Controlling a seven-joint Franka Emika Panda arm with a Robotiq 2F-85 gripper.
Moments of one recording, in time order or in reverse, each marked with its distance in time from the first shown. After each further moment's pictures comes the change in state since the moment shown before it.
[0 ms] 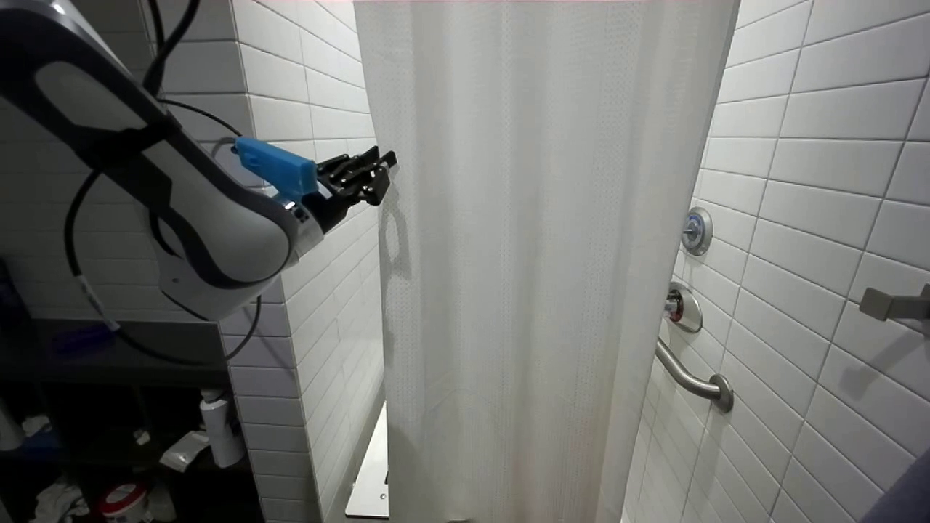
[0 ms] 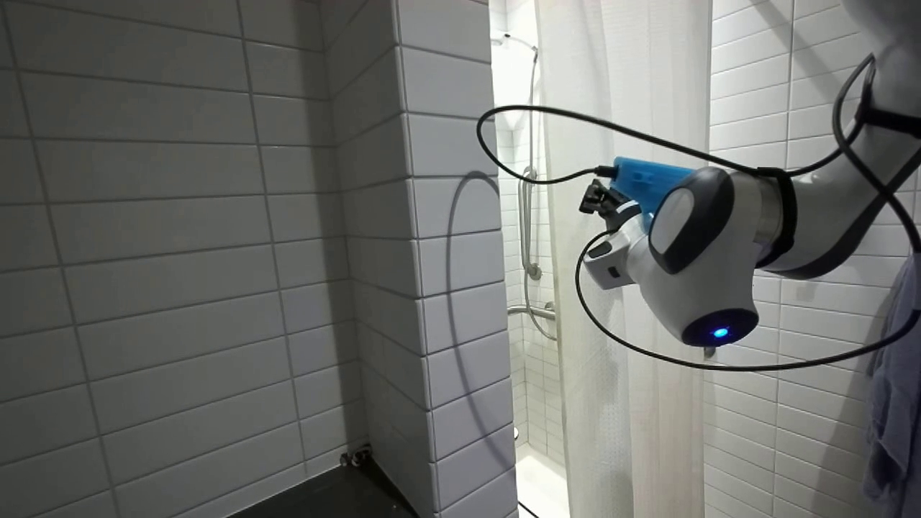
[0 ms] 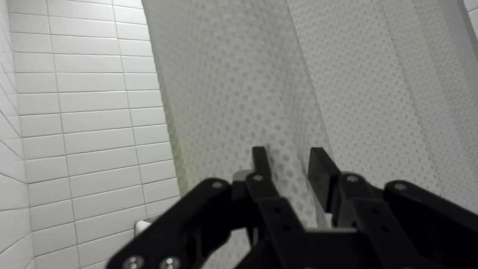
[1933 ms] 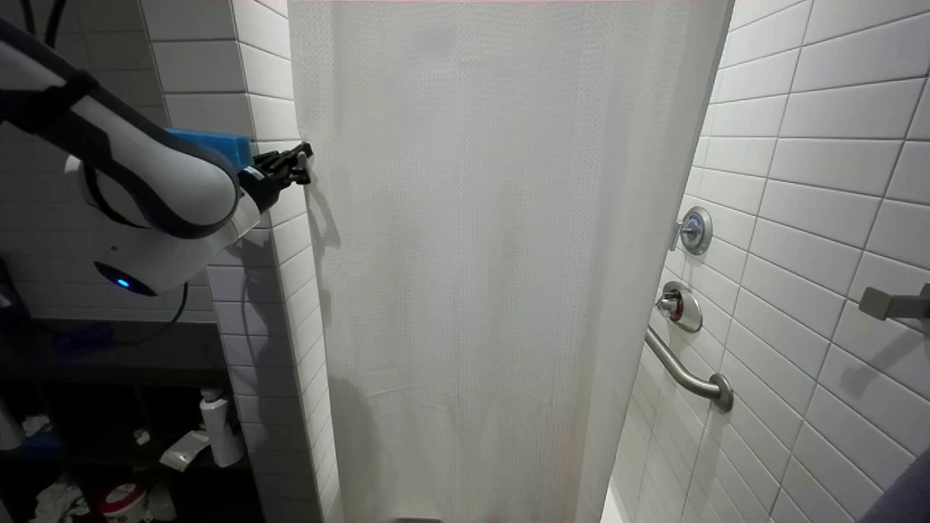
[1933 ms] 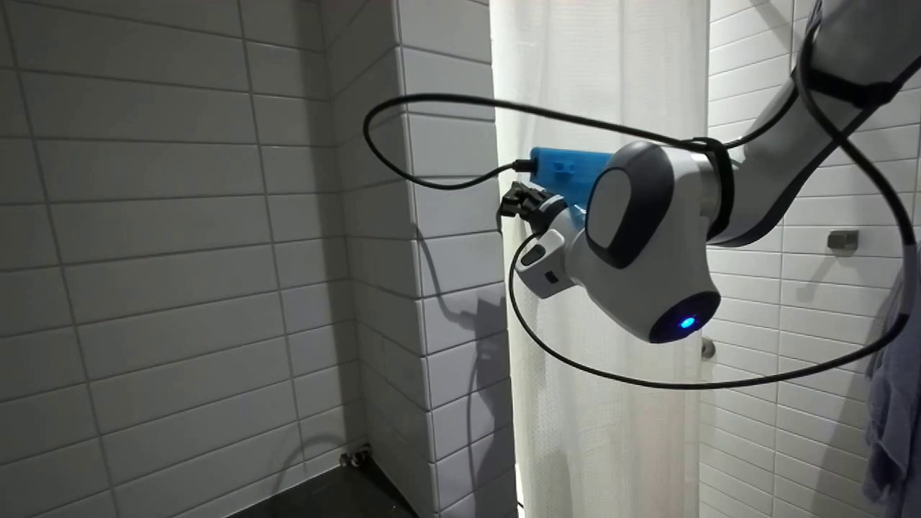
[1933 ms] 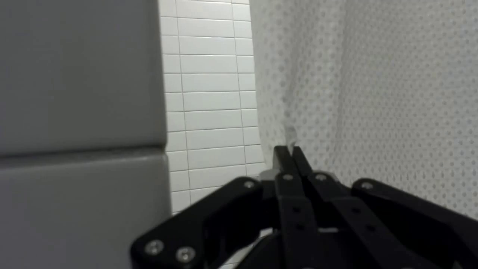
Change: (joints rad) arm -0.325 -0.152 0.538 0.113 0.002 0.265 0.034
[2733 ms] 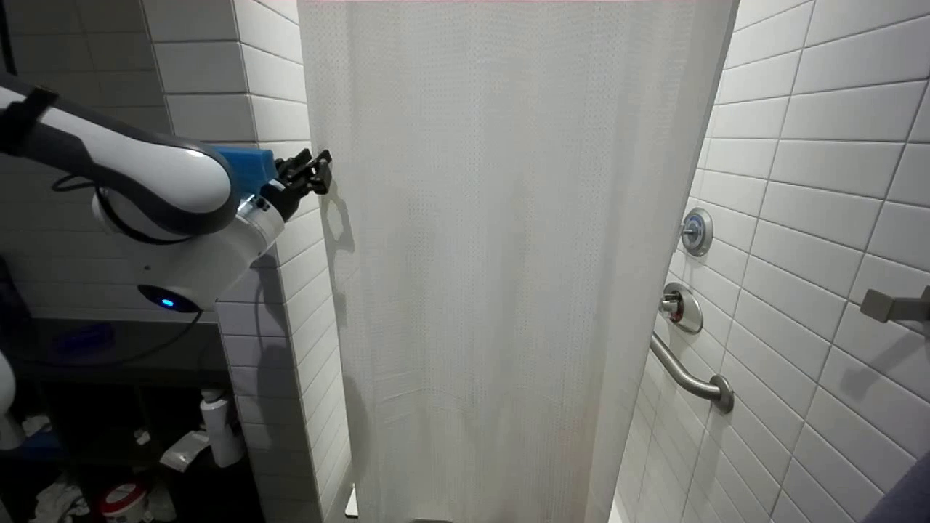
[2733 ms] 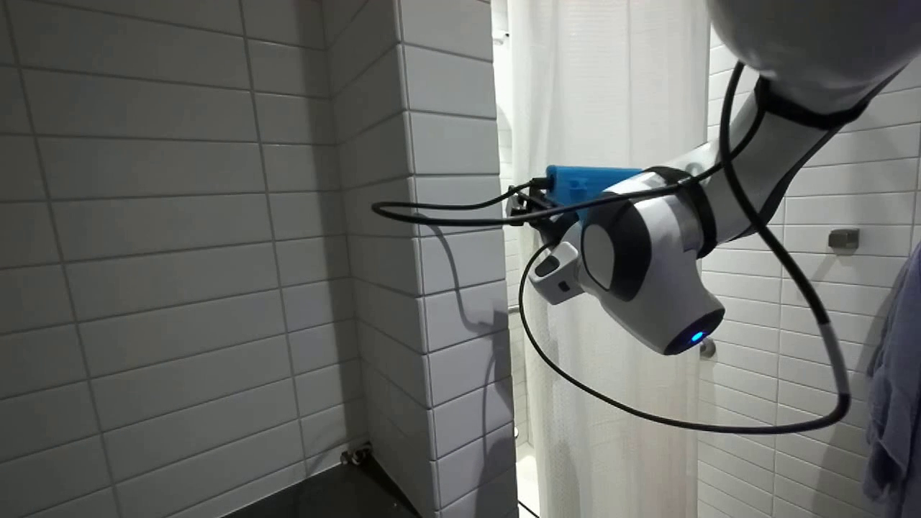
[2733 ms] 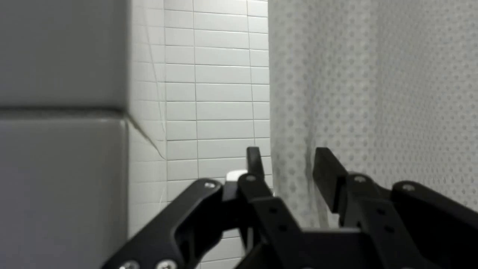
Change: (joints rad) arm -0.415 -0.343 0.353 0.018 0.000 0.035 0.379
